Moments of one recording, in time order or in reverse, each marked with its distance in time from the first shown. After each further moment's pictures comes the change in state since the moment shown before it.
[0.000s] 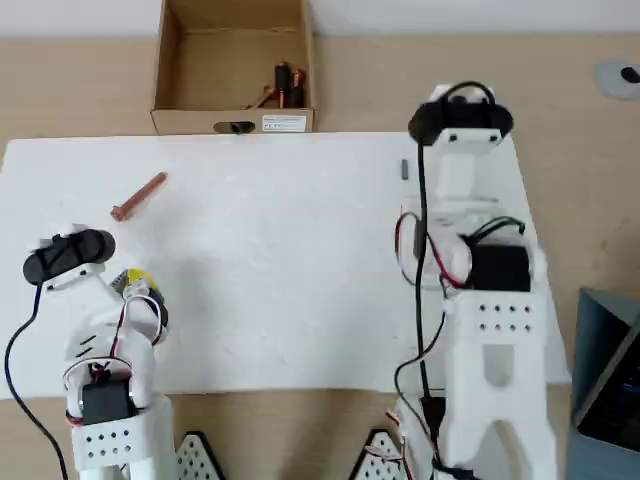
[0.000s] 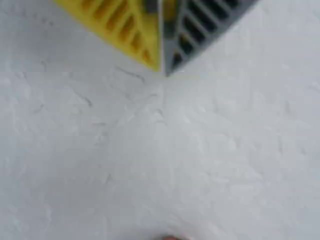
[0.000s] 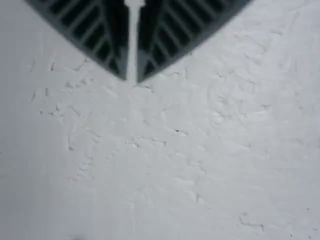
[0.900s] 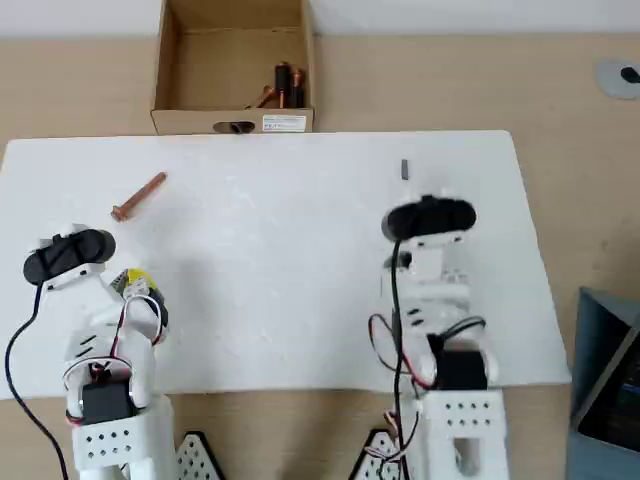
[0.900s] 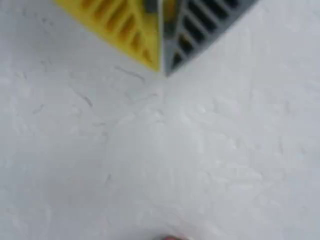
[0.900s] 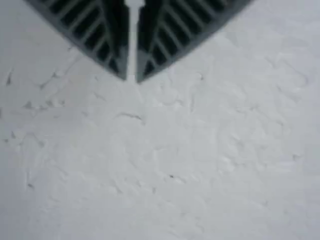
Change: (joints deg) left arm 0.0 0.0 0.0 0.1 0.0; right arm -2.3 -39.8 49.9 -20.7 3.3
